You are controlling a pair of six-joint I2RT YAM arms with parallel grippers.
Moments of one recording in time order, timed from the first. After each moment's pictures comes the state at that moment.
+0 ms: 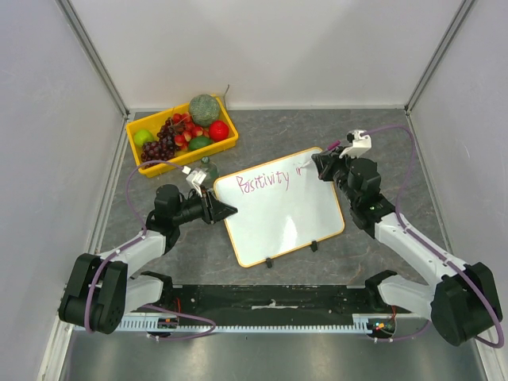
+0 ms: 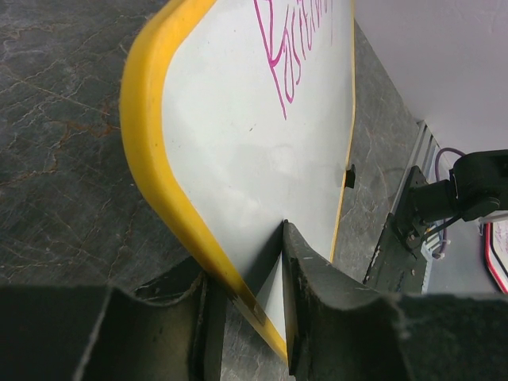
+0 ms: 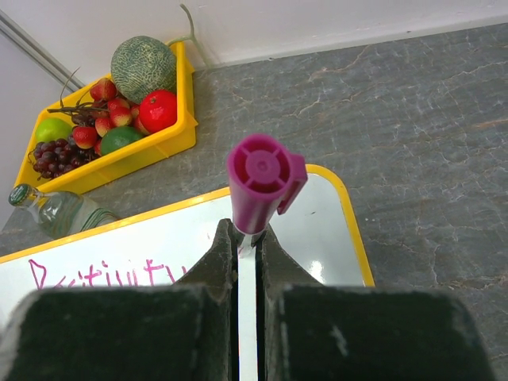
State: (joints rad) left arm -0.24 1.16 0.32 0.53 0.79 -0.45; right arm 0.41 1.11 0.67 0.32 0.10 0.41
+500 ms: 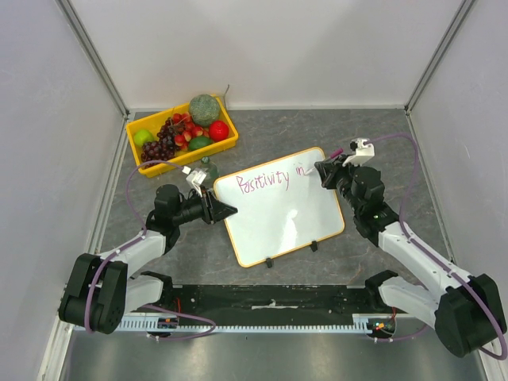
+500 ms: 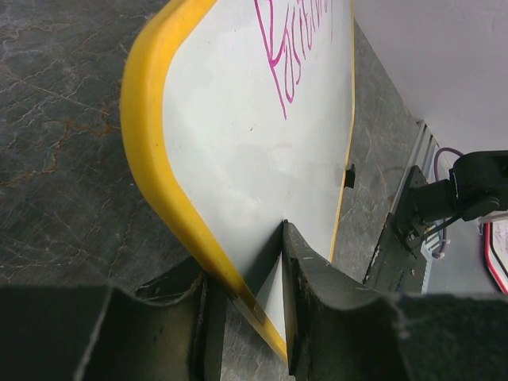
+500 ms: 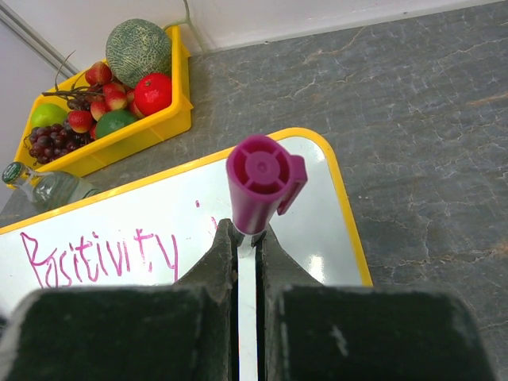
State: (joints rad) left arm -0.24 1.16 0.32 0.53 0.79 -0.45; right arm 0.41 1.03 0.59 0.31 0.09 0.41
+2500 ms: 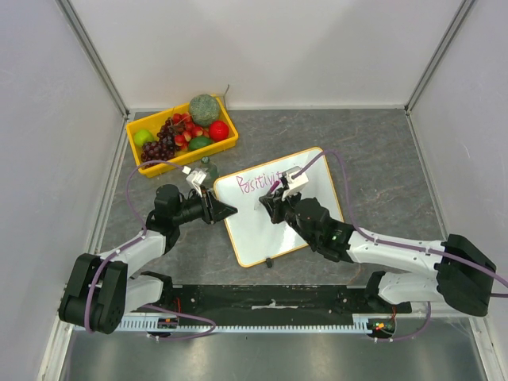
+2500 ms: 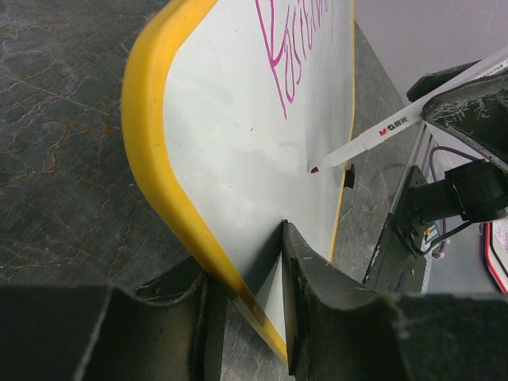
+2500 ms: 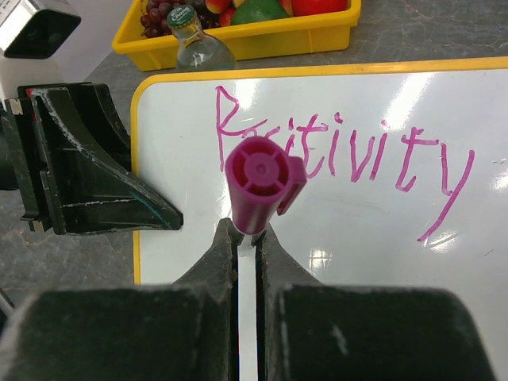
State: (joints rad) left arm -0.24 1.17 0.32 0.53 0.79 -0.45; right arm 1.04 1.22 0.63 0.41 0.40 0.33
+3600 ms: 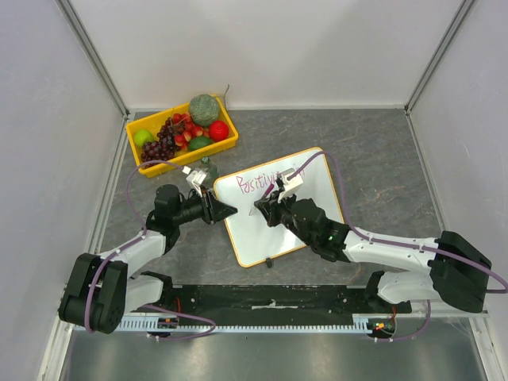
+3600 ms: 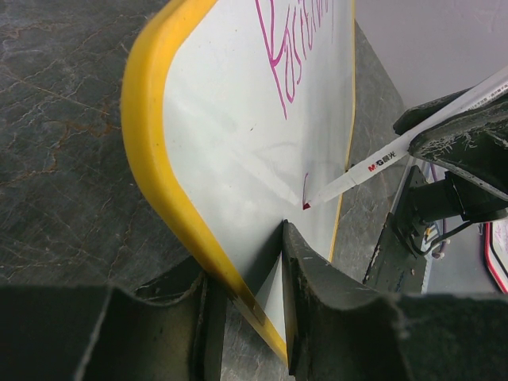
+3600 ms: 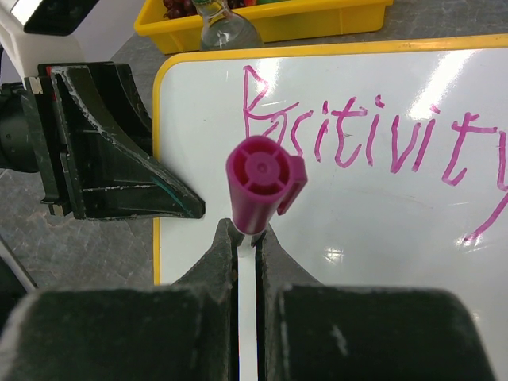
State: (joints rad) left arm -0.24 1.17 0.32 0.53 0.79 -0.45; right arm 1.04 1.26 0.63 0.44 0.34 0.37
